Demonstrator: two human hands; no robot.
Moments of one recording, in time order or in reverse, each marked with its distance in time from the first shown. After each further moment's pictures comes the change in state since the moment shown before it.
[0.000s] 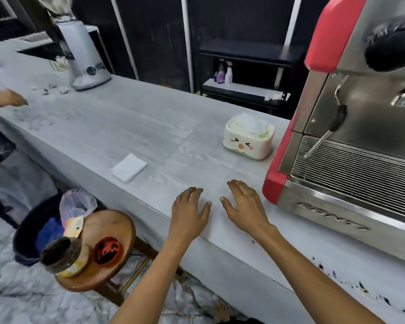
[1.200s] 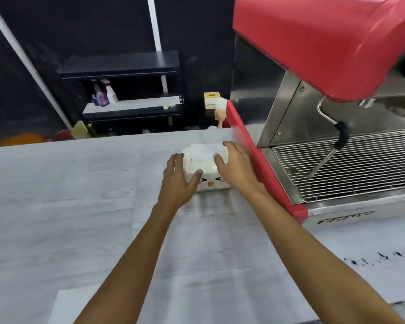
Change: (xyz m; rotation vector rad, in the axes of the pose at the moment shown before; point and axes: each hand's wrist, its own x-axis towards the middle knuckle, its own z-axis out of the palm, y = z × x) left_hand 0.314 0.028 0.023 -0.357 -0.332 0.501; right_hand 0.206 0.023 -0.063 0.064 0.505 0.662
